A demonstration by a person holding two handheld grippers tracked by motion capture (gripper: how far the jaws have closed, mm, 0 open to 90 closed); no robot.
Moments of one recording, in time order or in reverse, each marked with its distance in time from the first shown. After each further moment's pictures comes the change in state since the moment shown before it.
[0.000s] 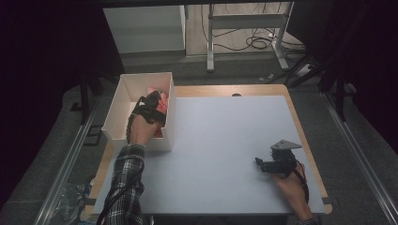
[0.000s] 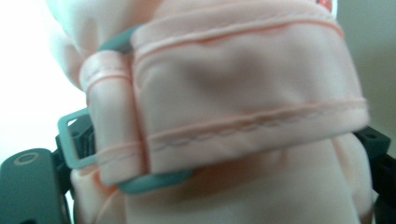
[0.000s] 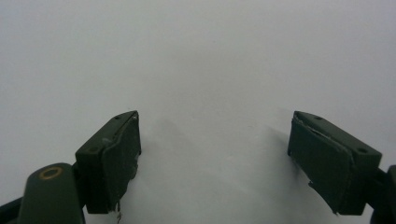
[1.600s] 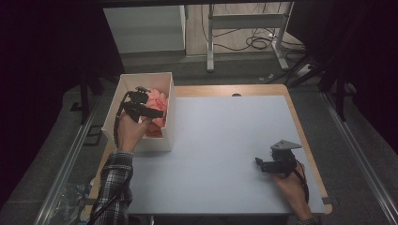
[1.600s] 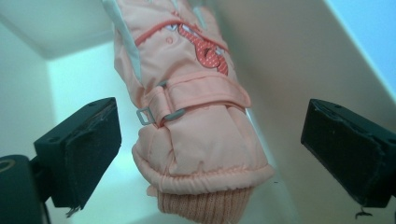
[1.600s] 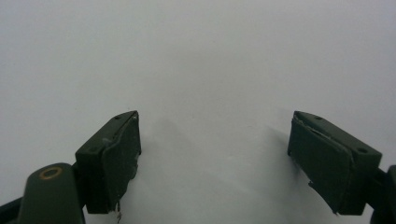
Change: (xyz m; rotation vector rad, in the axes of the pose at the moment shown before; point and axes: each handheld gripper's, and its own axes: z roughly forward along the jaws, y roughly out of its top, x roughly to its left) left arm 0.010 -0.031 -0.074 -0.316 -0.093 0.057; right arm 0.000 0.000 0.000 0.000 -0.001 0.000
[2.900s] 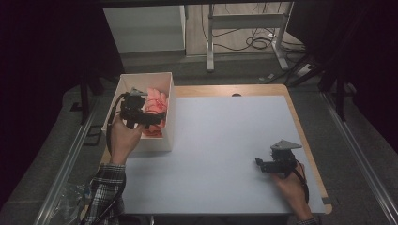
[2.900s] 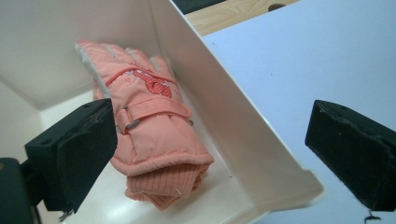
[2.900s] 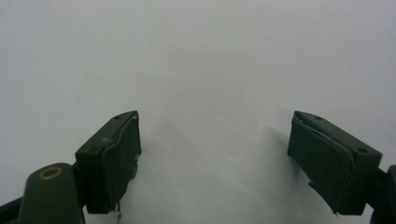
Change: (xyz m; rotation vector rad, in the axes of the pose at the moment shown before) left arm -0.022 -0.020 -0.058 -0.198 -0.100 0.126; right arm 0.000 0.000 0.000 0.000 -0.001 -0.001
